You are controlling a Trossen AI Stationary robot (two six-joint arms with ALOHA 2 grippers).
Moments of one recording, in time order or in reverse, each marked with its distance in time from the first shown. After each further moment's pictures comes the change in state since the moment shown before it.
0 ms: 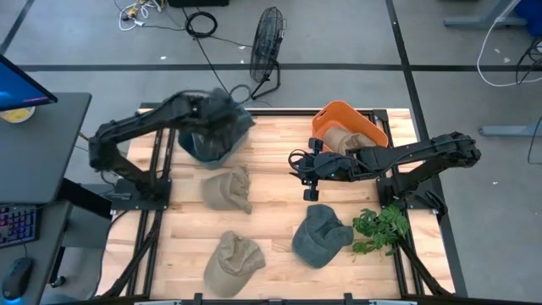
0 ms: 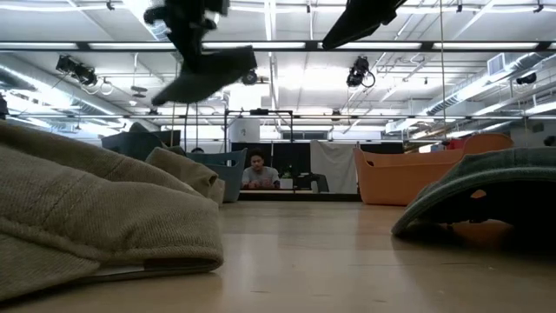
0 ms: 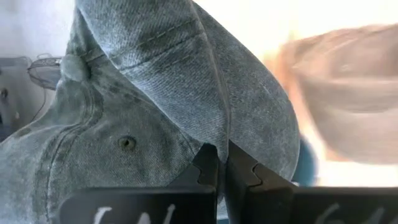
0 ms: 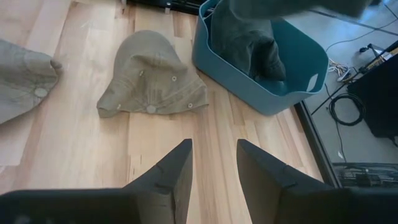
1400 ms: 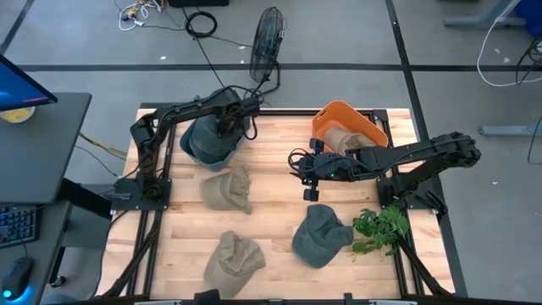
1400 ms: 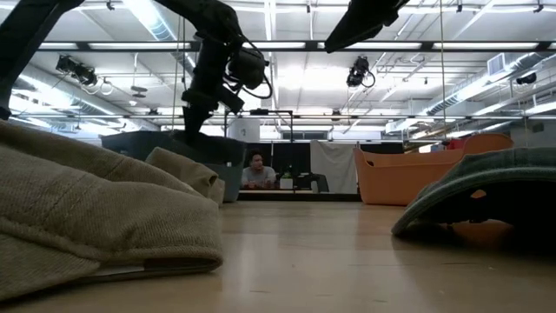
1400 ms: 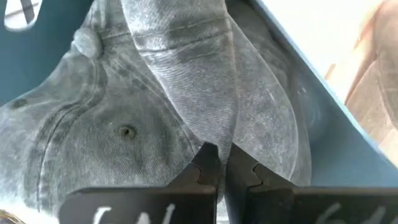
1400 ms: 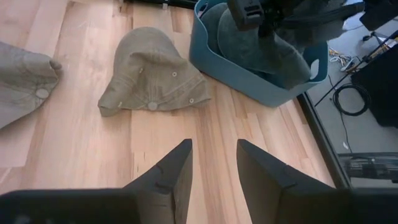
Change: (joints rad) left arm 0.219 0.407 0.001 -0.066 0.057 -0.287; right arm 0.000 0.000 0.000 -0.021 0.001 0.049
